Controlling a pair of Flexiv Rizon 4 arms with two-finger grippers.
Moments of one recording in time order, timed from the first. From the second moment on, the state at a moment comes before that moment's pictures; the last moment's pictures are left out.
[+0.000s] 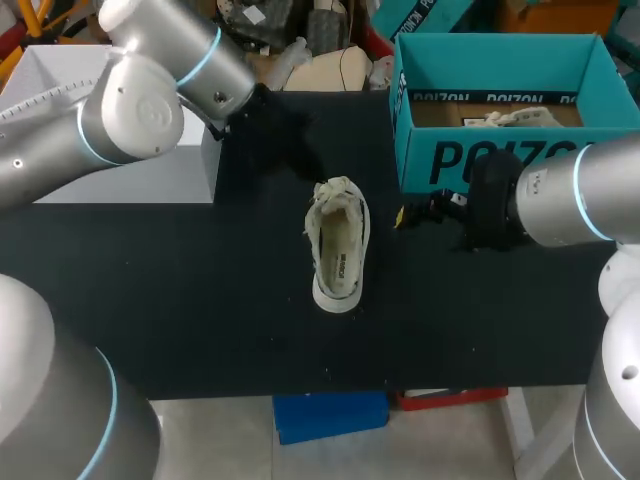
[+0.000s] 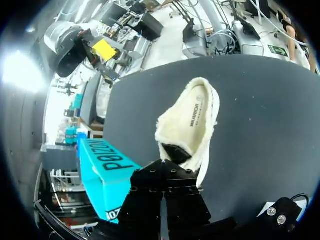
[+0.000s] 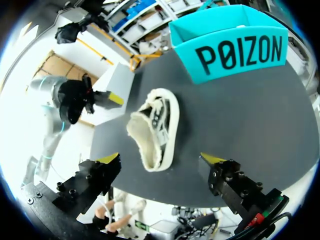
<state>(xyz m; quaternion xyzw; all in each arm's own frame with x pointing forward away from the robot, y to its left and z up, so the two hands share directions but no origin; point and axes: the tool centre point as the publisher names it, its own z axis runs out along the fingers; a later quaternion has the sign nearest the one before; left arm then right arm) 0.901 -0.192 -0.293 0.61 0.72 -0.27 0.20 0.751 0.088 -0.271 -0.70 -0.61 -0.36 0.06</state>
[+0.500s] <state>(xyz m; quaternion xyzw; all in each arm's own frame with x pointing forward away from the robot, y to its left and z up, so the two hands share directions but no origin) 0.871 -0.202 -0.353 0.63 0.72 -0.27 0.09 0.751 0.088 -0.271 -0.70 -0.61 -0.36 0.06</state>
